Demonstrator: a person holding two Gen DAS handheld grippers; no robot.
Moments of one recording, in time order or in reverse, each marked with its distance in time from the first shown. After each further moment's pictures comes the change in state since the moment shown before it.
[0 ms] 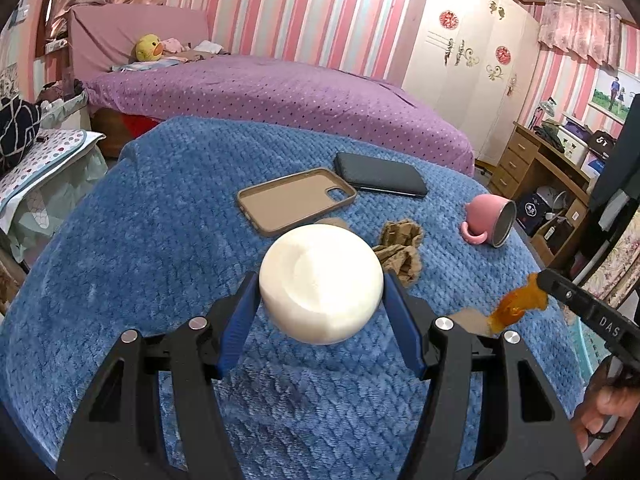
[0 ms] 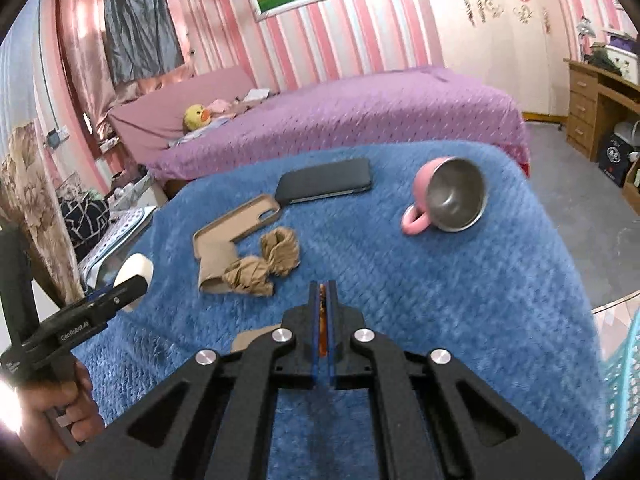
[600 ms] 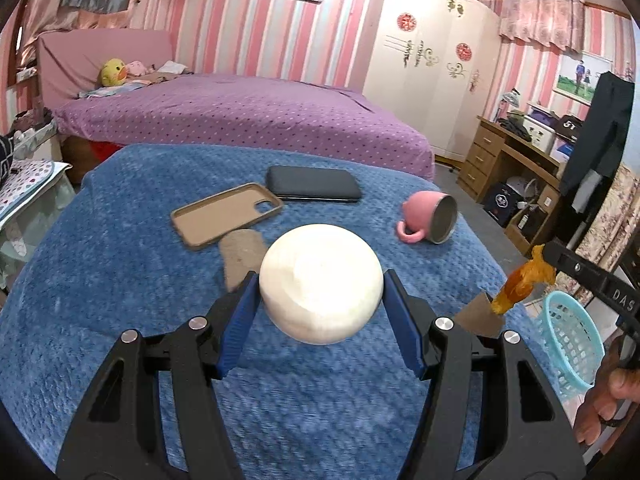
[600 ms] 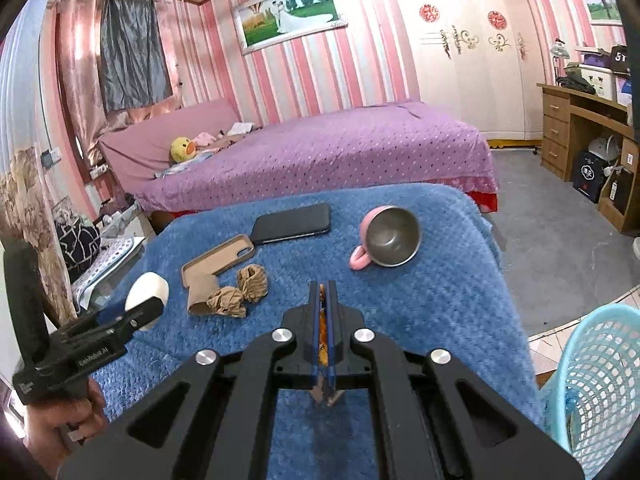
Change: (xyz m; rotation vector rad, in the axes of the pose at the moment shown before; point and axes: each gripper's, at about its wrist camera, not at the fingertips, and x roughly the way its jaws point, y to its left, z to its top) left arm -0.021 -0.072 -0.006 0.087 -0.042 -0.095; right arm -0.076 -0.037 0.010 0.016 -0.122 -0.059
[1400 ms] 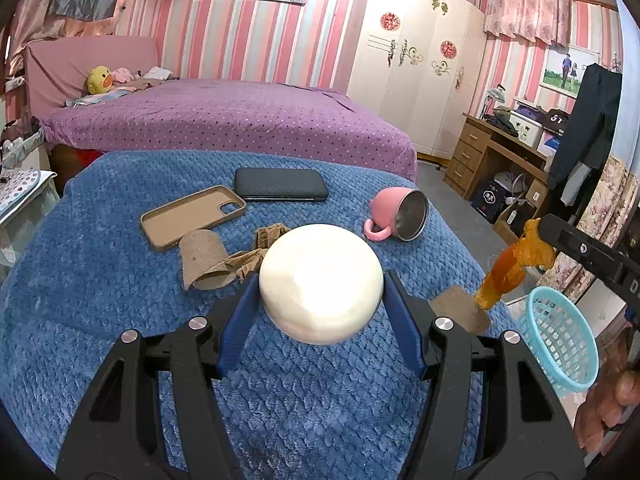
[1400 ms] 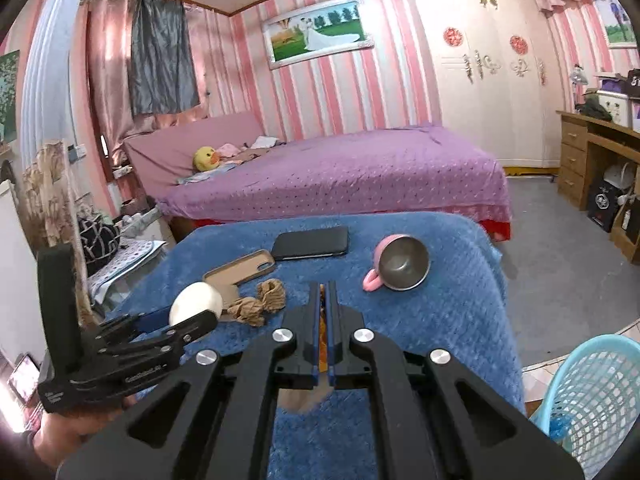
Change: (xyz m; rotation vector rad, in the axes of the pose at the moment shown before) left arm -0.003 -0.036 -0.004 0.026 -0.009 -0.031; right arm -0.023 0.003 0.007 -0.050 -0.061 0.047
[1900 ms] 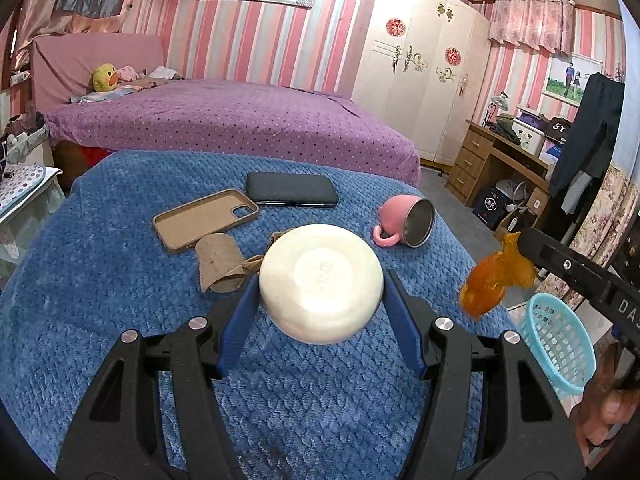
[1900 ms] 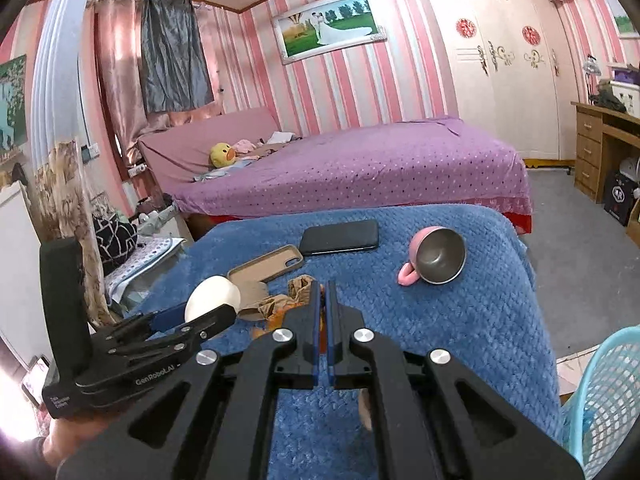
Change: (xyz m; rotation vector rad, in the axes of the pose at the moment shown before) left arm -0.008 0.017 0.004 -0.021 -0.014 0.001; right arm 0.010 0.032 -0.004 -0.011 0.022 0.083
